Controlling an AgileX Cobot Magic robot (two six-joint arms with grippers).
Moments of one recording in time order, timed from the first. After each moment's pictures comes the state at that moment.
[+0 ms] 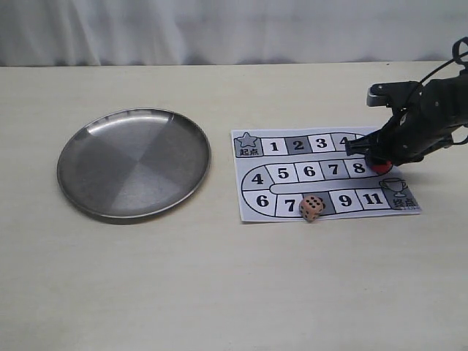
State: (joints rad) left arm 0.01 0.00 0.00 0.15 0.18 -0.10; right arm 0.00 2.03 -1.15 -0.14 0.33 0.12
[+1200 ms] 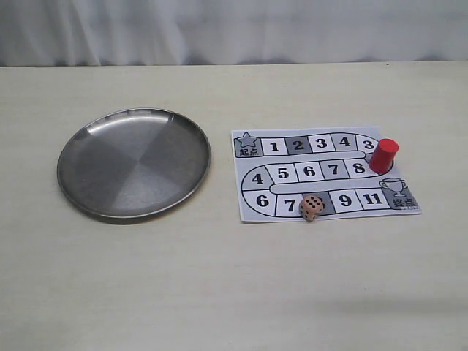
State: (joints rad) left arm 0.01 0.00 0.00 0.15 0.18 -0.10; right arm 0.00 0.86 -0.60 0.05 0.06 0.02
